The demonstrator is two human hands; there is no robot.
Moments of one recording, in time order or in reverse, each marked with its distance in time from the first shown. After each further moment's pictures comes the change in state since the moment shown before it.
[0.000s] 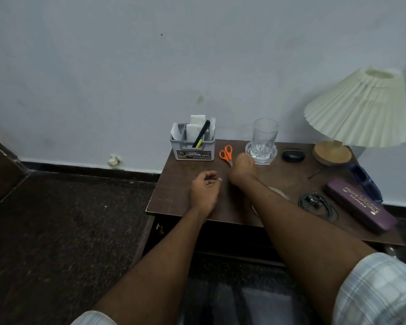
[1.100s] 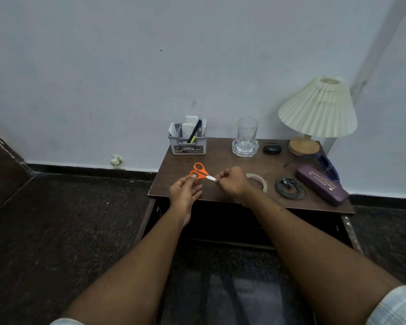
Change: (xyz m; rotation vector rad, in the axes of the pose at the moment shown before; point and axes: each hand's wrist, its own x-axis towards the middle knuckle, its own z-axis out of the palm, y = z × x) left_hand -0.087 0.030 -0.047 -0.575 0.045 -0.340; right_hand -0.101 0.034 -0.018 0.498 -0.219 -0.079
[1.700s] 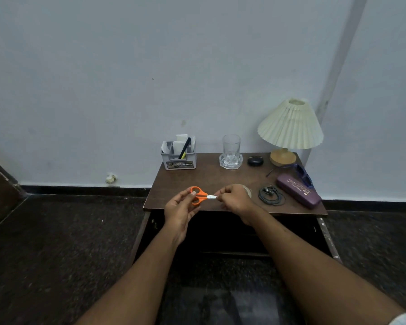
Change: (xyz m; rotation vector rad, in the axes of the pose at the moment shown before) left_hand -0.062 0.011 0.006 -0.046 -0.094 0.014; right_hand -0.069 -0.010 -0.040 0.153 0.030 0.090
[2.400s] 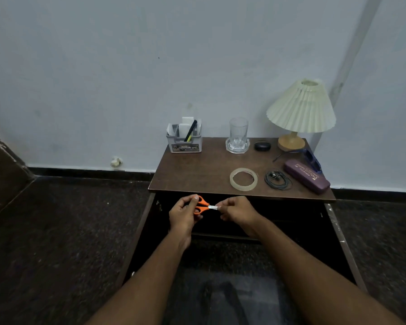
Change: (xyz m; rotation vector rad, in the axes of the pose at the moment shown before) left_hand -0.016 -0.054 -0.041 0.182 0.122 0.008; right_hand -0.027 0.068 0.025 0.135 -0.173 0.109
